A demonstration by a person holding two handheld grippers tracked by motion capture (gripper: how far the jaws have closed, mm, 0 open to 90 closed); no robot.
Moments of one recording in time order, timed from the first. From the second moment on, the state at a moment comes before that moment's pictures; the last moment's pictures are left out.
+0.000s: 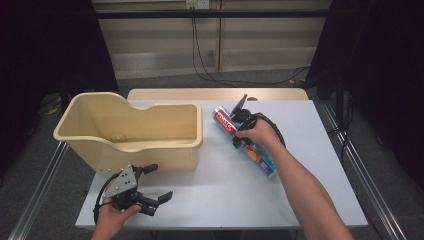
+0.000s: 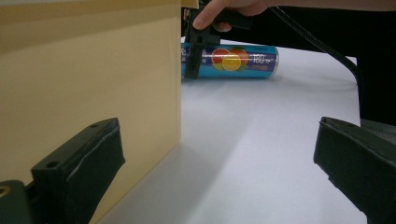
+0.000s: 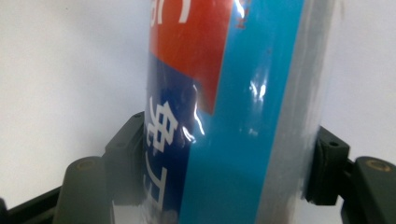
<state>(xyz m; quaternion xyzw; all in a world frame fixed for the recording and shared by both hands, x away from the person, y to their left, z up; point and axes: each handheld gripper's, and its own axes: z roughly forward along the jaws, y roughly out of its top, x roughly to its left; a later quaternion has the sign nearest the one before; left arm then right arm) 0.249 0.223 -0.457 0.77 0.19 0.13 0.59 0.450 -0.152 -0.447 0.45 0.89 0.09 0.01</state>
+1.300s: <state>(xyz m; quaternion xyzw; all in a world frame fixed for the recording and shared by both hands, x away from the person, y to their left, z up) 0.248 0.221 -0.459 0.78 0.19 0.12 0.58 0.450 -0.139 -0.454 0.41 0.91 0.08 0.01</state>
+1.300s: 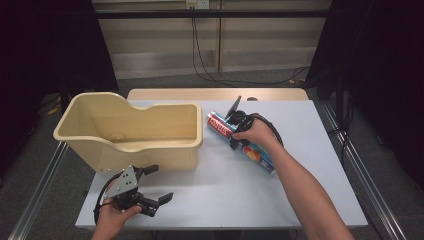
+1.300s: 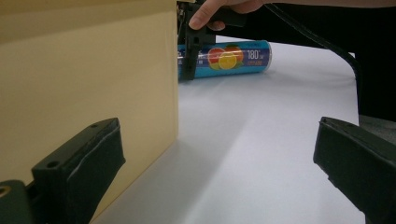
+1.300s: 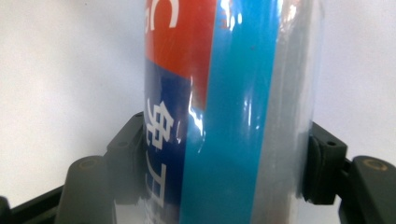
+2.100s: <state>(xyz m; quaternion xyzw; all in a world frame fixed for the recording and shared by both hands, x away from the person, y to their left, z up) 0.247 0.220 -0.458 0.78 0.19 0.13 0.58 0.440 -0.148 -0.449 0.40 0.91 0.08 0.01</state>
